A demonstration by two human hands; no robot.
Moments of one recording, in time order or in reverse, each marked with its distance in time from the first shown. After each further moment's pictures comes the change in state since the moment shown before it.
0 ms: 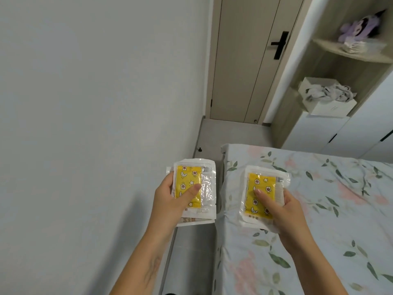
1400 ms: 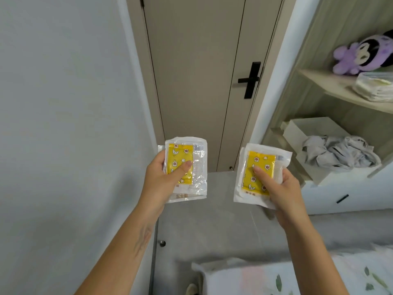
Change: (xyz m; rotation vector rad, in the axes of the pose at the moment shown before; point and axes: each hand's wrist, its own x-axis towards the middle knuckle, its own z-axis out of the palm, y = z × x) left_hand 0.860 0.120 0.358 -0.023 -0.254 0.103; right_hand 0.855 -0.207 0.006 0.150 0.259 -0.180
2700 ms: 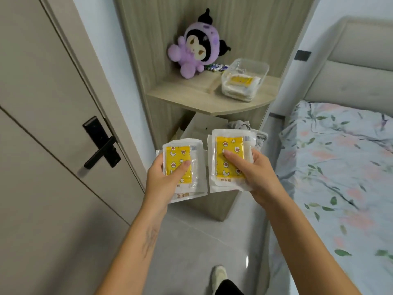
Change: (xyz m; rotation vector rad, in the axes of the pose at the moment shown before) left_hand 0.485 -0.014 0.384 0.095 -0.966 -0.155; right_hand 0.407 -0.076 -0.049 0.131 0.744 -0.009
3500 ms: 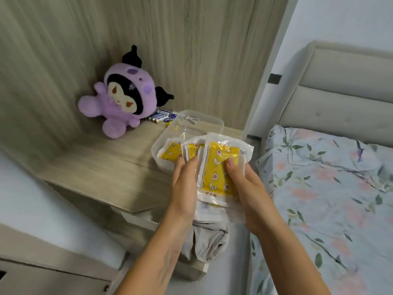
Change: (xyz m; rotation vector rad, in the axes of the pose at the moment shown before) left_hand 0.224 0.071 0.301 -0.306 -0.208 -0.097; right_hand 0.251 -0.096 -0.155 0.209 0.017 -0.027
